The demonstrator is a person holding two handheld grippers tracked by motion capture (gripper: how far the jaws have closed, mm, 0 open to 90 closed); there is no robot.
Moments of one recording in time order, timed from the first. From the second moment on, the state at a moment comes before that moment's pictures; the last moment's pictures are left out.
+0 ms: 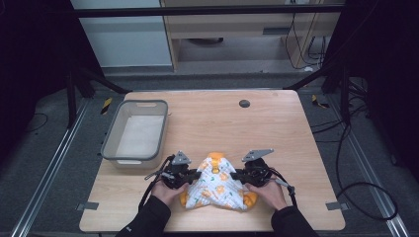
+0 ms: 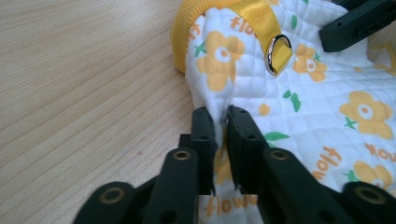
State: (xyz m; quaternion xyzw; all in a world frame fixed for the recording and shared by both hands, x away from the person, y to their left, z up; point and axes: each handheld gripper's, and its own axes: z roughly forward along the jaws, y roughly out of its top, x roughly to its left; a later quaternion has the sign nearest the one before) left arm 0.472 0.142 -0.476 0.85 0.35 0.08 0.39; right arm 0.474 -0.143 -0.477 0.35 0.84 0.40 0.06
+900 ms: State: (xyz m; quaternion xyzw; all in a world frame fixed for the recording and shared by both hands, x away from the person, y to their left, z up) left arm 0.430 0.152 -0.377 0.80 0.29 0.15 0.51; right arm 0.428 -0.162 -0.392 0.30 0.78 0.54 0.12
